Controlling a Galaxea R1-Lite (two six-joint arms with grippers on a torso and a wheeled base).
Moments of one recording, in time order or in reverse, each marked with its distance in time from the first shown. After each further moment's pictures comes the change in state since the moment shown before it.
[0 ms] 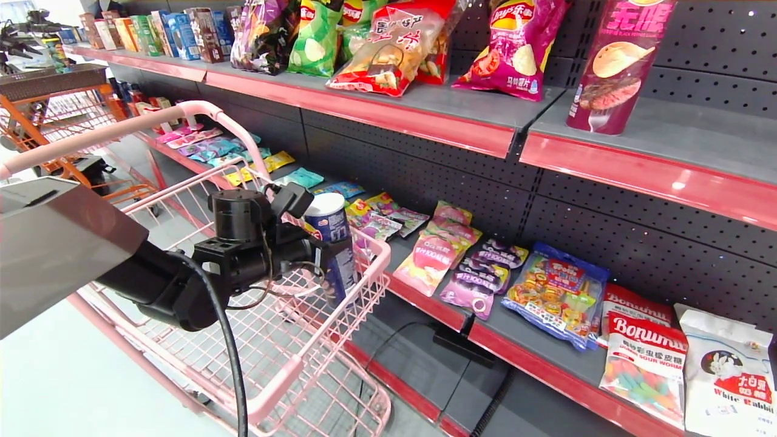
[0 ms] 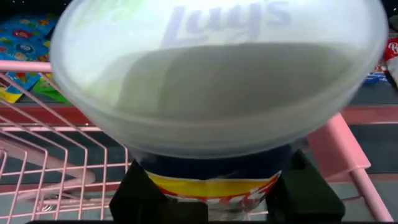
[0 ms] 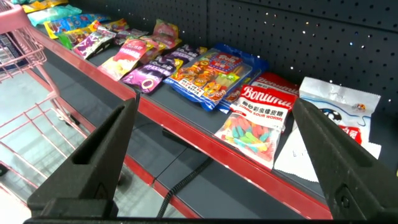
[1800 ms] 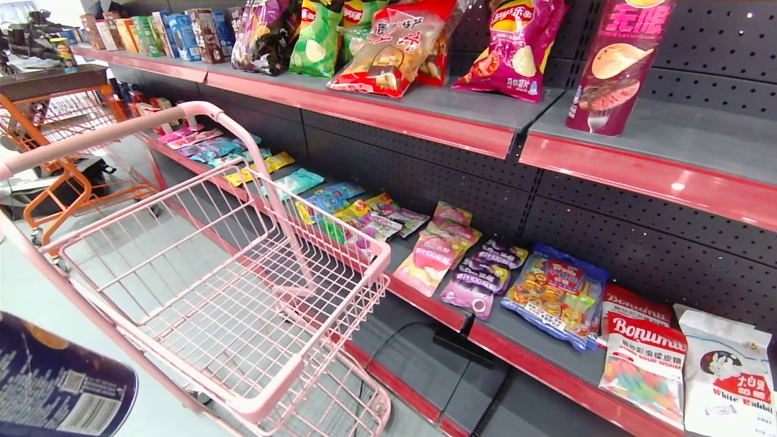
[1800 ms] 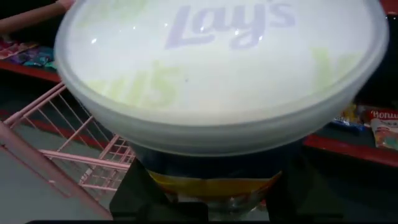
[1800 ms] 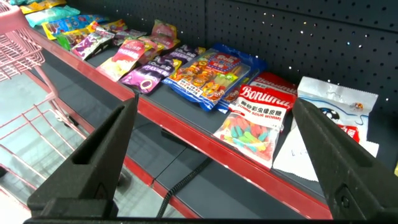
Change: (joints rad) left arm 0.205 -1.586 0.420 0.832 0.195 -0.079; right arm 0.000 0.000 0.000 0.000 -0.008 0.002
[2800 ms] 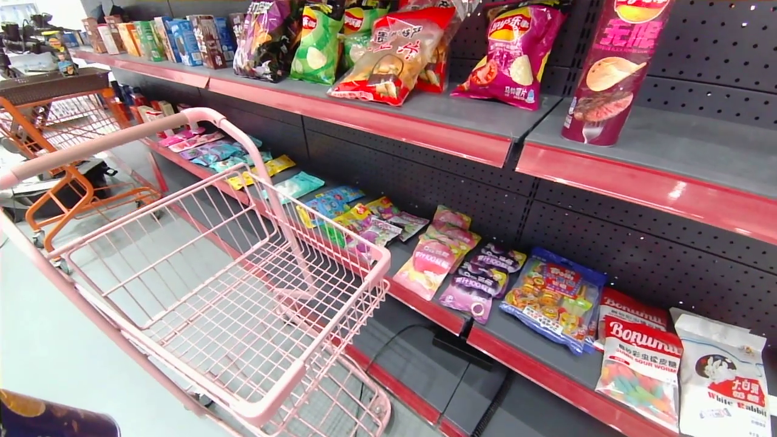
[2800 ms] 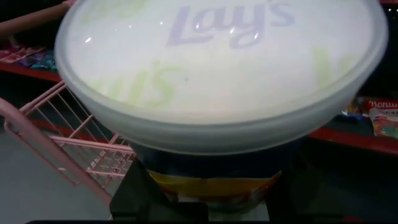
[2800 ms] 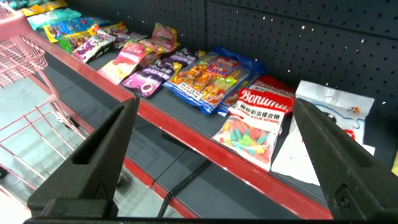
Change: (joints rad) left arm 0.001 -0.174 0.047 0.123 0.000 0.027; right arm 0.000 0.000 0.000 0.000 0.000 -0.002
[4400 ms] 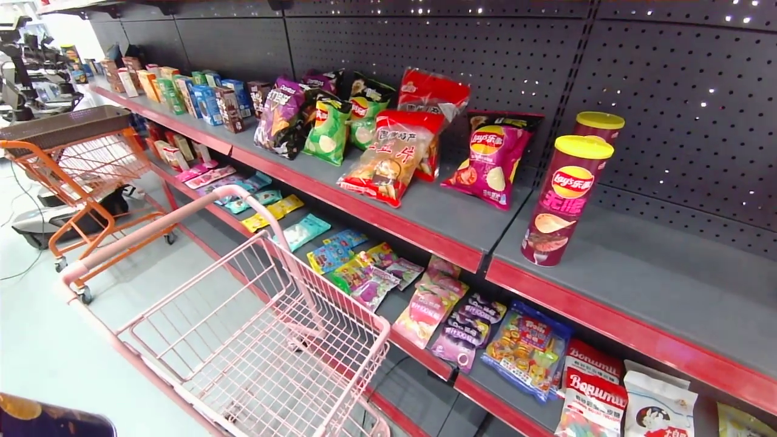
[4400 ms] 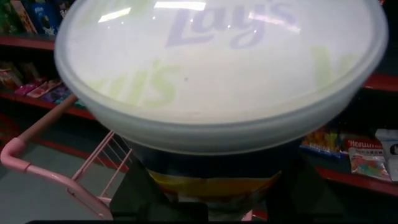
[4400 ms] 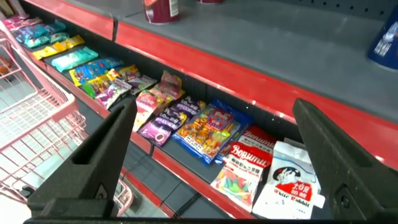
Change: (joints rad) left arm 0.000 -0.013 0.000 0.007 0.002 0.027; right arm 0.000 0.000 0.000 0.000 0.003 0.000
